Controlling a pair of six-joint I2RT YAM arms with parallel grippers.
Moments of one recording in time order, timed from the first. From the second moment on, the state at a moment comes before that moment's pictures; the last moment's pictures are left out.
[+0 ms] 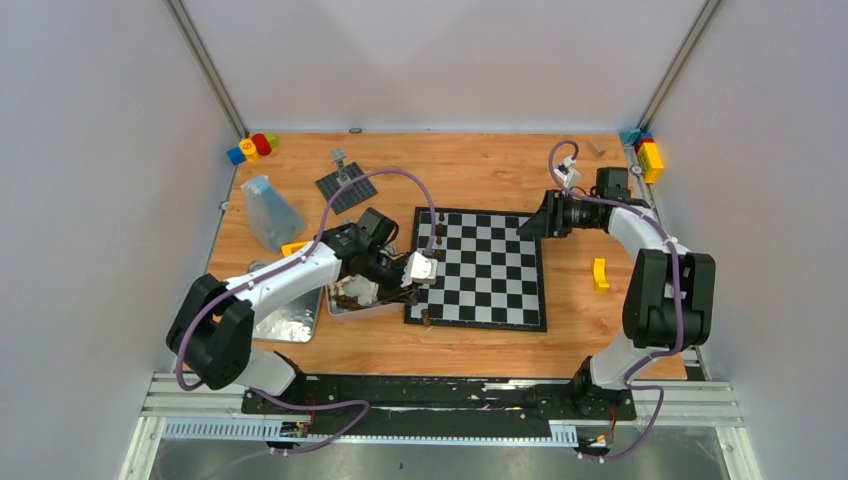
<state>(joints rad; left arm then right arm) -0.65 1.45 0.92 -0.55 0.76 0.88 -0.11 1.64 1.07 -0.43 -1.04 -0.11</state>
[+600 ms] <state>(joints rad) -0.33 1.27 1.03 -0.71 0.55 0.69 0.58 1.39 0.89 -0.47 -0.74 -0.29</state>
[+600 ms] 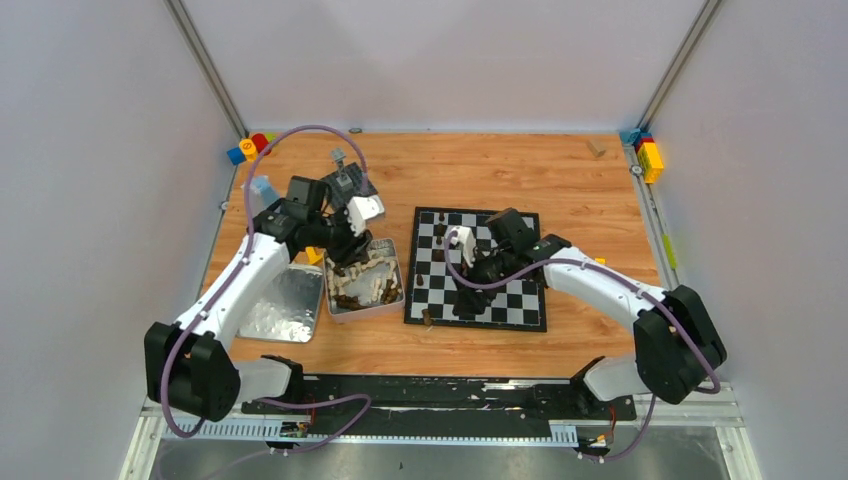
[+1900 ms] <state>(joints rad) -0.19 1.20 1.03 -0.66 0.45 0.55 0.97 1.70 1.06 -0.40 -0.17 -0.08</state>
